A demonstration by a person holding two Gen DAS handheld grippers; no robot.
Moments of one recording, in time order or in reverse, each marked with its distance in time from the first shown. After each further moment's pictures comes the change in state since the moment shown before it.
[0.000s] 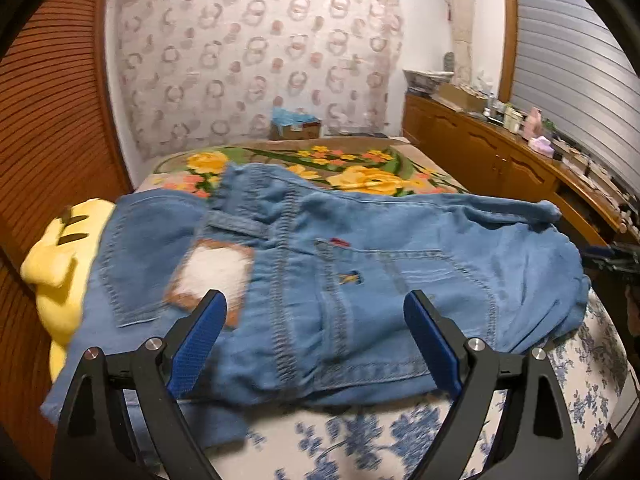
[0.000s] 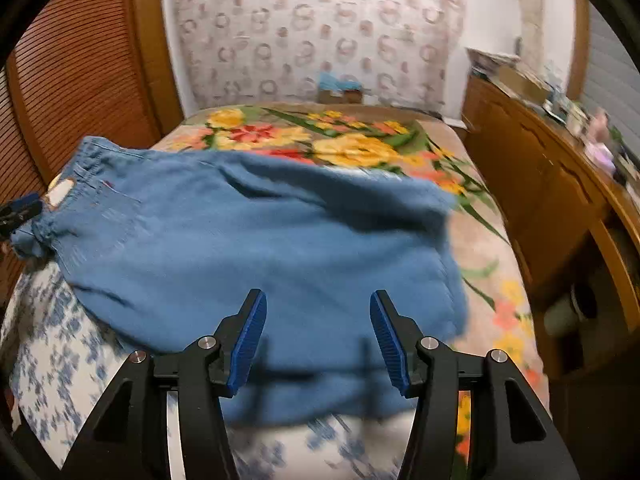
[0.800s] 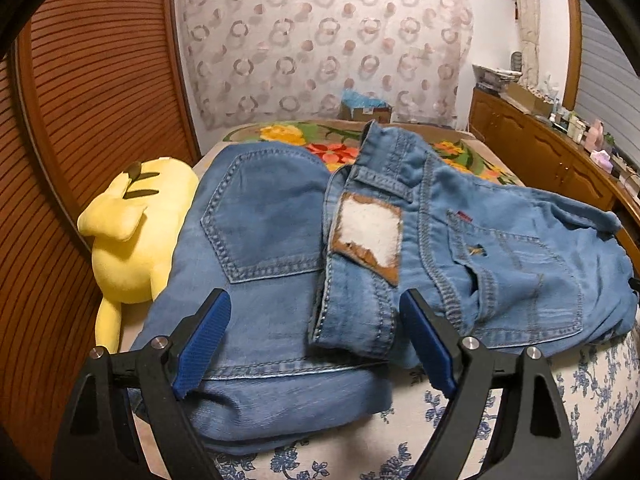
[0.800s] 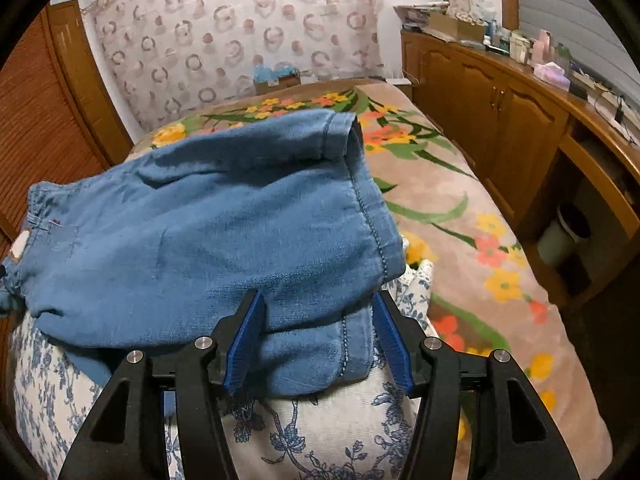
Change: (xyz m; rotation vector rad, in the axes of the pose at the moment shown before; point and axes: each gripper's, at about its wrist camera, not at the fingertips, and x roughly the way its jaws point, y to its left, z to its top) left arm 0.008 0.071 -0.023 -0.106 0.068 0.197; right arm 0.016 -0.030 -0.026 0.218 0.040 -0.063
